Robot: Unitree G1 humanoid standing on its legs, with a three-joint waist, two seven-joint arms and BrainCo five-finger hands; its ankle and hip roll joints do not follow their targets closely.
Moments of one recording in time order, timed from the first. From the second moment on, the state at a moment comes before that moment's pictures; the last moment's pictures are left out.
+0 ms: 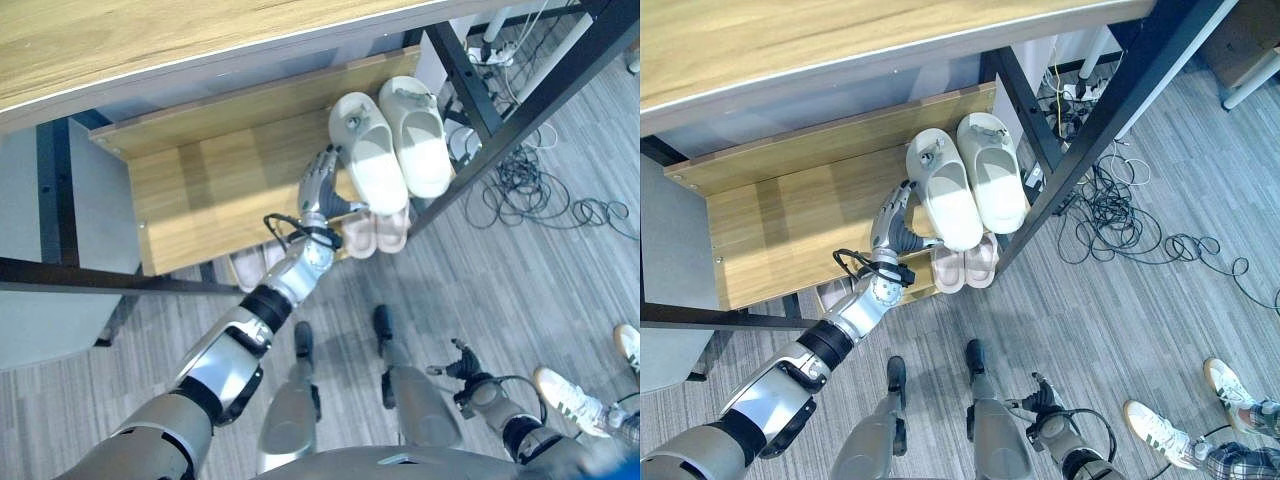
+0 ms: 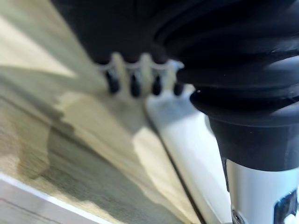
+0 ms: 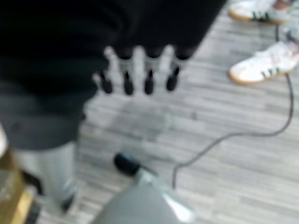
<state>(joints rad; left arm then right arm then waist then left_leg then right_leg) -0.72 0.20 -0.55 0.66 0.31 0.06 0.59 -0.20 -0.24 0.44 1.18 -0.02 -0.07 -0.28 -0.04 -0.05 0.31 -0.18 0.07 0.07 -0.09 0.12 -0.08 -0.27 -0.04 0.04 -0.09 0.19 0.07</state>
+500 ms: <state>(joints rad) -0.61 0.29 -0.45 0.52 0.35 0.06 0.58 -0.19 -0.24 0.42 1.20 -0.02 -0.07 -0.27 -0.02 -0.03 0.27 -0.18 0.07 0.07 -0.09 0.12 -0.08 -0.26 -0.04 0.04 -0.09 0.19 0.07</state>
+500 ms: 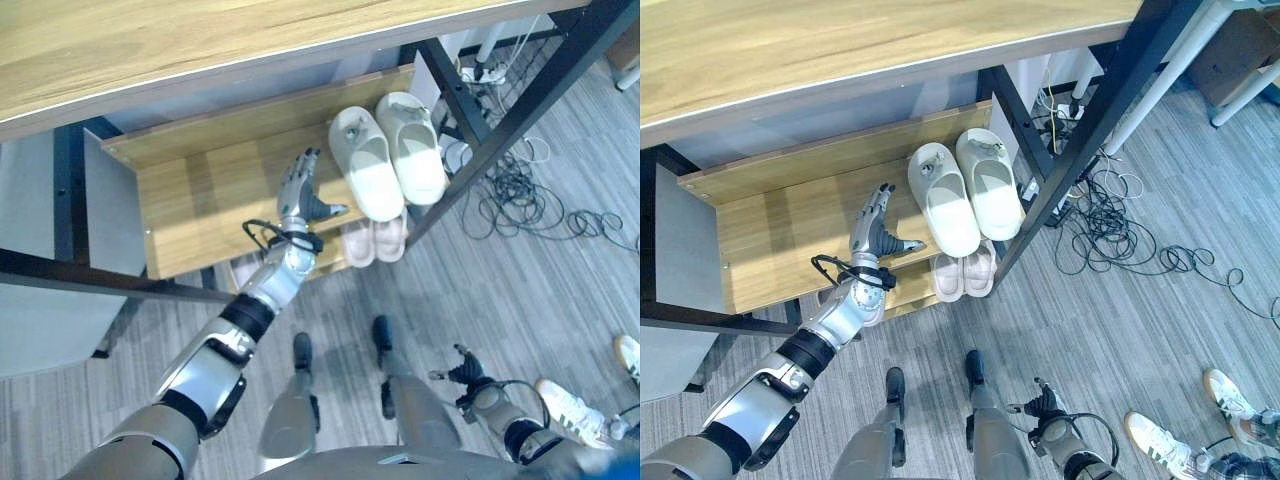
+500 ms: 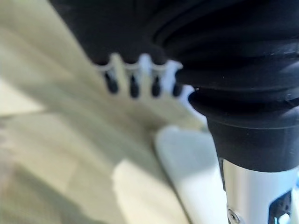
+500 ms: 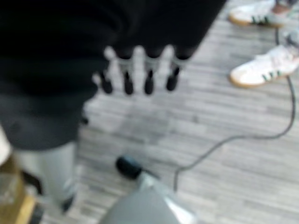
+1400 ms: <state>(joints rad) 0.12 0.47 -0.27 0.00 -0.23 -0.18 0.16 -0.14 -0.25 0.28 1.26 -0.02 -0.06 -0.24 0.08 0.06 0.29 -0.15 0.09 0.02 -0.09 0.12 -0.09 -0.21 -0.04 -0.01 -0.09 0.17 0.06</state>
